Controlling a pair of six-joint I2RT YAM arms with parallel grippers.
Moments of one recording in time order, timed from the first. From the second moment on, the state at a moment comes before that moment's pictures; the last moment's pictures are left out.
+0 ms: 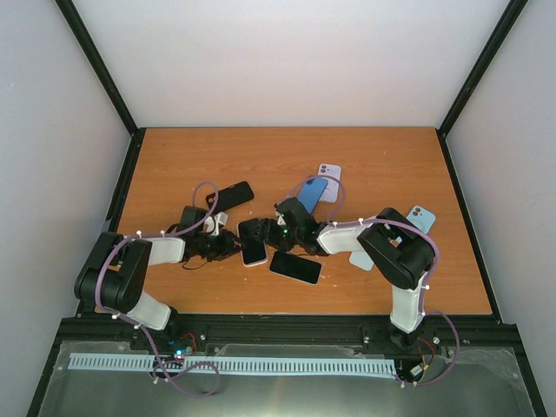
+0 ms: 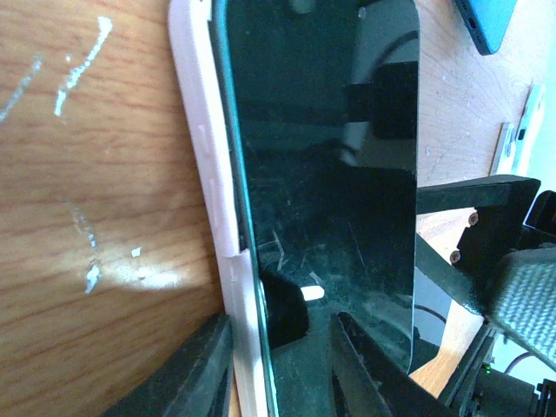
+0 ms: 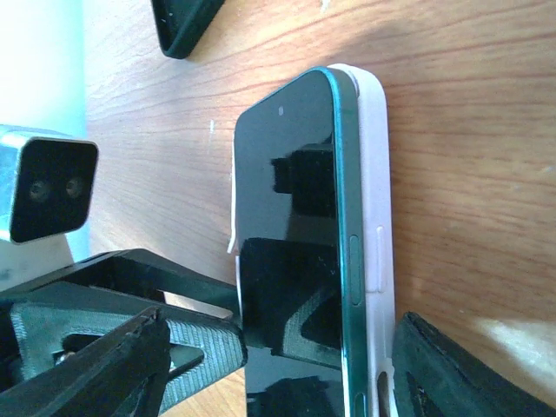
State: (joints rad) left arm -0.25 1.53 0.47 0.07 0.70 -0.61; right arm 0.82 1.89 0.94 0.26 -0.36 1.02
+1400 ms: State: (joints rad) left arm -0.24 1.45 0.44 0.04 0.67 -0.62; right arm 0.84 1.92 0.82 0.54 -0.49 1.11
